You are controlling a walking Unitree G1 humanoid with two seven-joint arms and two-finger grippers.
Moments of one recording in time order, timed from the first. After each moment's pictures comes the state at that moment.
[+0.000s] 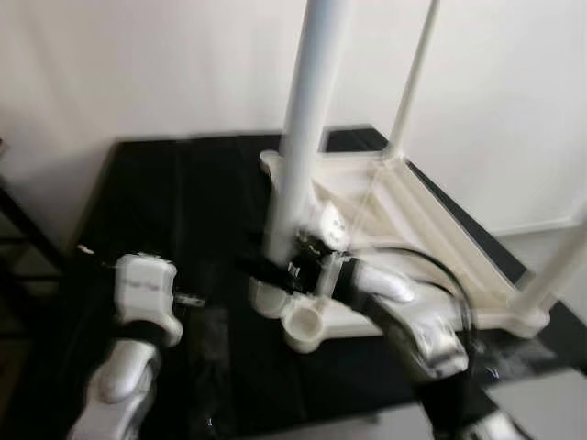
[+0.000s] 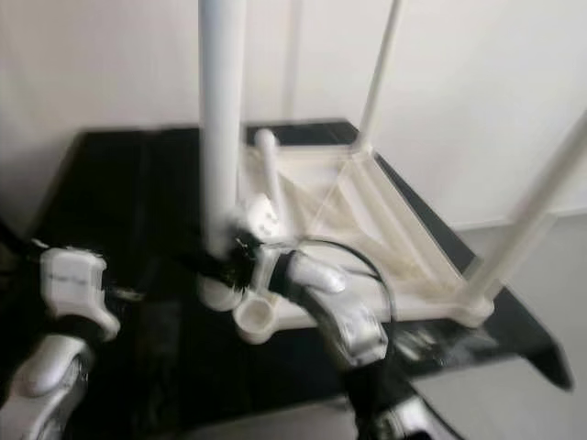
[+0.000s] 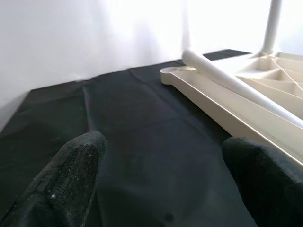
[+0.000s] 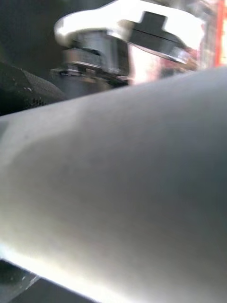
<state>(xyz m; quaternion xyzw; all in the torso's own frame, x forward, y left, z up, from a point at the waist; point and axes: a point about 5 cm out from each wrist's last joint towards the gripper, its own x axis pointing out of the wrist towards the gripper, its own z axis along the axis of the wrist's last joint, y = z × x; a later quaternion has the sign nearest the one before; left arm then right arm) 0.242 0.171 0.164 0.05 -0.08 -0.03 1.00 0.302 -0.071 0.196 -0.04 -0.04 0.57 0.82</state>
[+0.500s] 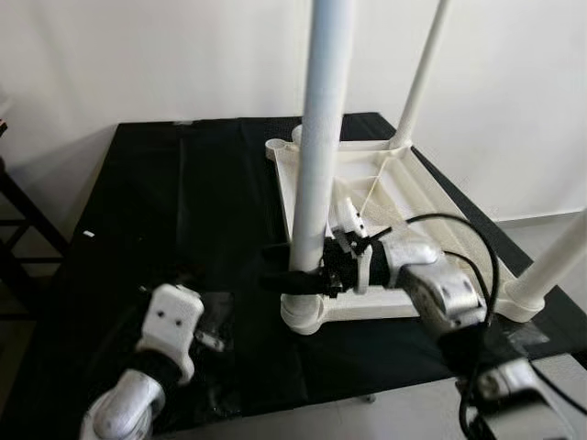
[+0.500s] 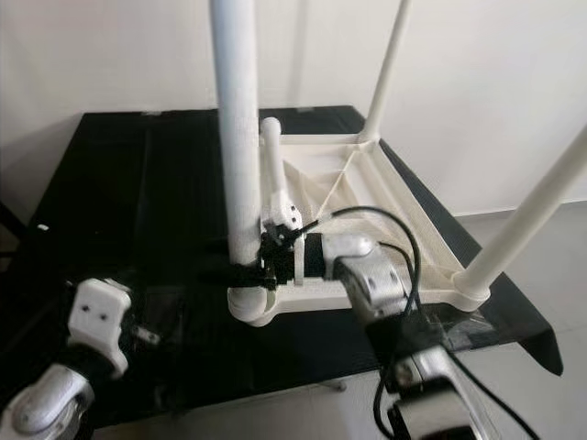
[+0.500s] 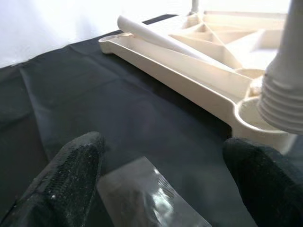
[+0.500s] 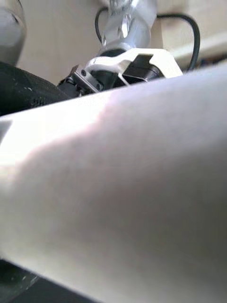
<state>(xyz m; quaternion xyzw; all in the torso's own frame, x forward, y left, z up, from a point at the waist) 0.203 0.146 0.155 0.10 -0.04 -0.16 0.98 0.320 -0.096 0.212 -0.05 0.01 0.72 0.69</state>
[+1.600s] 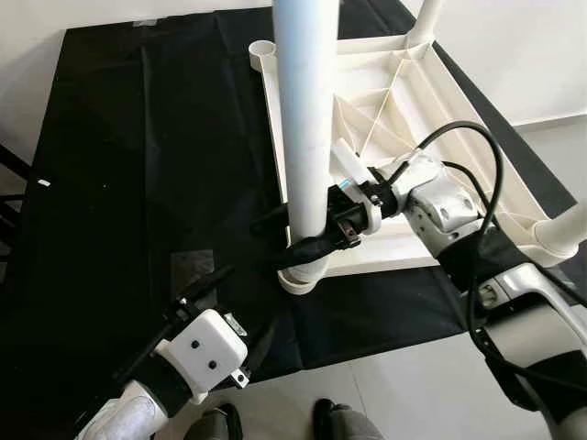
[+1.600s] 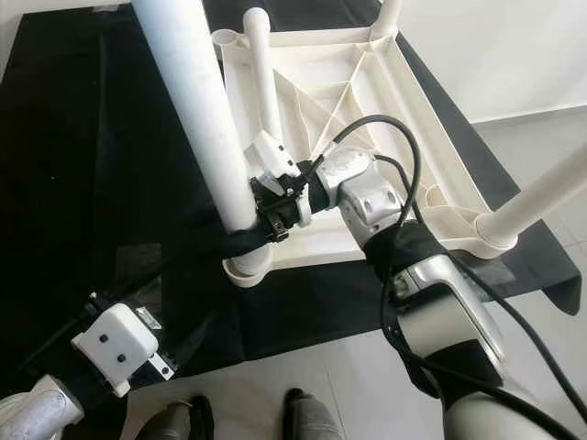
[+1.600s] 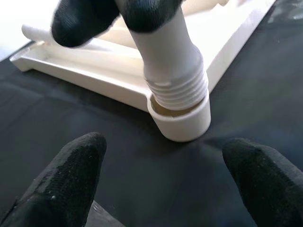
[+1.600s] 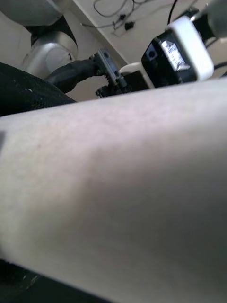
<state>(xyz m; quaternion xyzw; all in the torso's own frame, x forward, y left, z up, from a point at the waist) 0.169 0.127 0.189 0.25 -0.11 -0.27 0.93 0.329 -0.077 0.270 -0.18 -0.04 0.82 0.54</state>
